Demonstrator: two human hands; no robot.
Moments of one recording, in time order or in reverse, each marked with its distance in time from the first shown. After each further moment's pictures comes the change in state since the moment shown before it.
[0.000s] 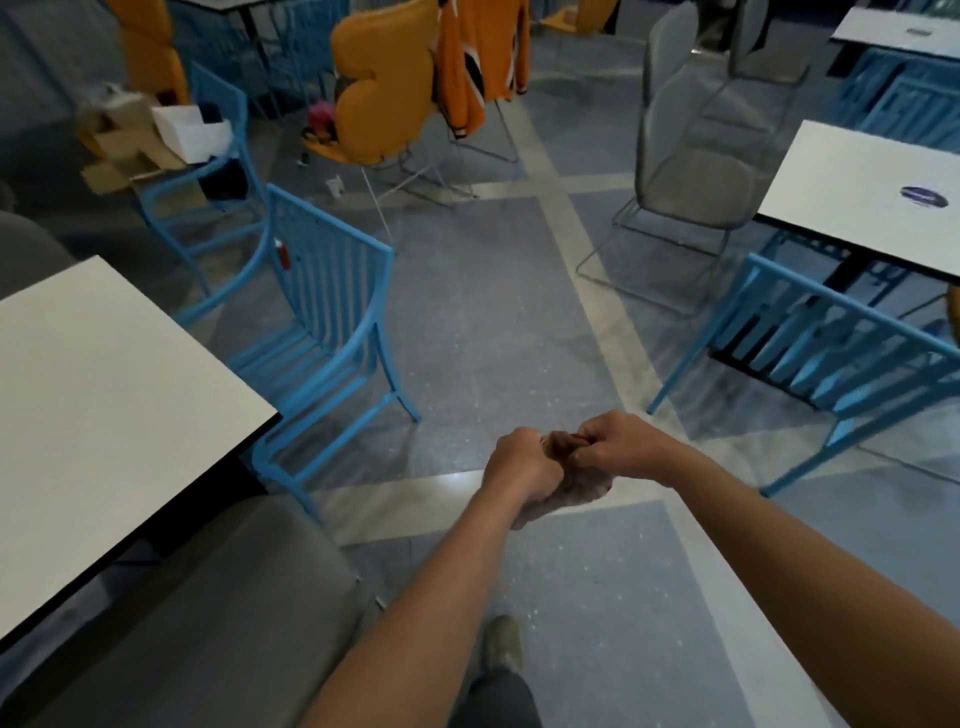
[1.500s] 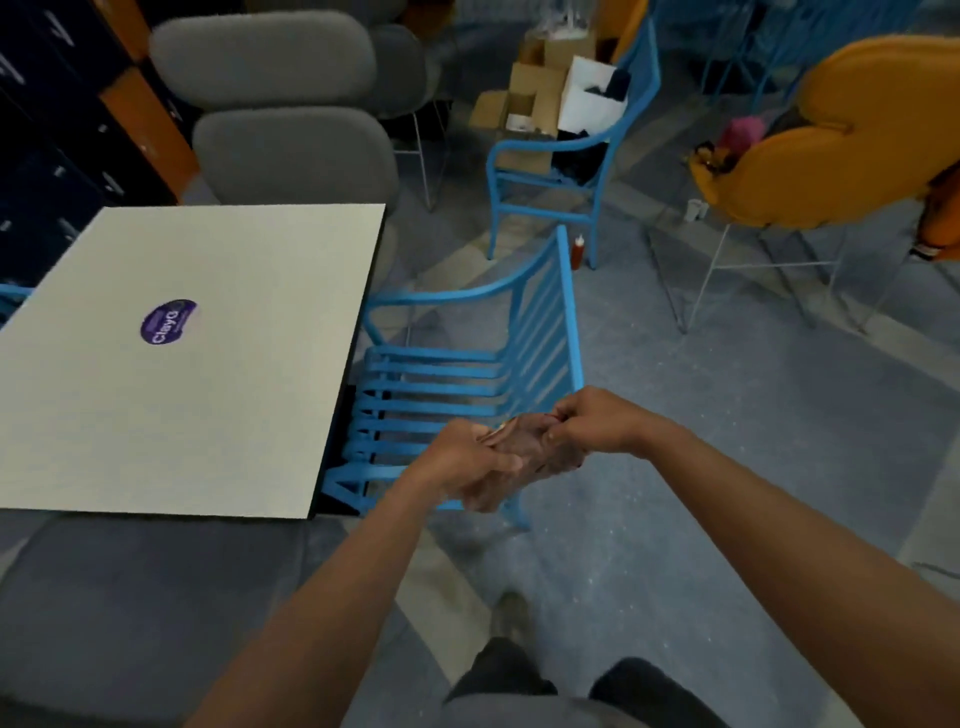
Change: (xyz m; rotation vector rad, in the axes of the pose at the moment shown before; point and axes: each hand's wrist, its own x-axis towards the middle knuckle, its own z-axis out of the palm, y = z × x) left_hand 0.389 -0.082 -0.341 -0.723 0.562 -0.513; right_hand 0.608 -0.348 -0.125 -0.397 -0.594 -0.703
